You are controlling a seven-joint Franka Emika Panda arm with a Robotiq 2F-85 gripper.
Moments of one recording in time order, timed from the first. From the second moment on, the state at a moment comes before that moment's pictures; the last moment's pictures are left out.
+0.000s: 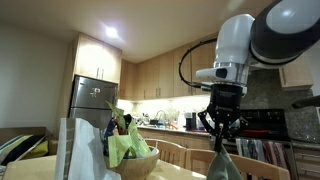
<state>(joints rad) 0.05 0.01 0.03 -2.43 -0.13 2.68 -1.73</state>
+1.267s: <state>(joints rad) 0.03 0.25 -0.04 -2.18 -0.33 2.81 -1.37</state>
